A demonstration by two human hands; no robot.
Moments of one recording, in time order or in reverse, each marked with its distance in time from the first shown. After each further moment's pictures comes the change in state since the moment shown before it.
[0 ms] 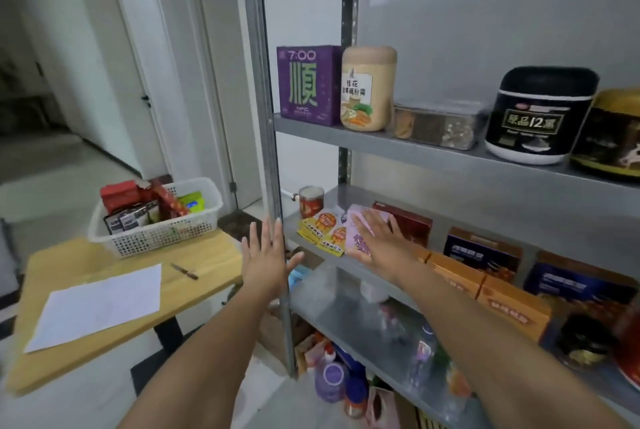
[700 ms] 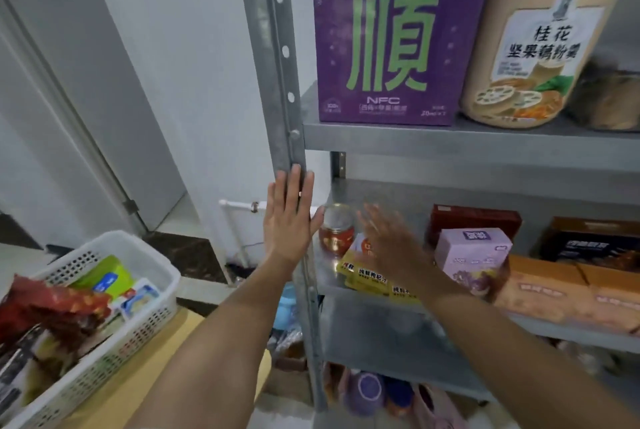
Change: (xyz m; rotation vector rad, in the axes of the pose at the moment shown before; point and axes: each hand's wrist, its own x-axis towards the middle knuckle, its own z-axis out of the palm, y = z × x) left_hand 0.375 -0.082 0.068 -0.262 0.829 0.796; right_hand 0.270 -0.070 0.087 0.019 0.070 0.408
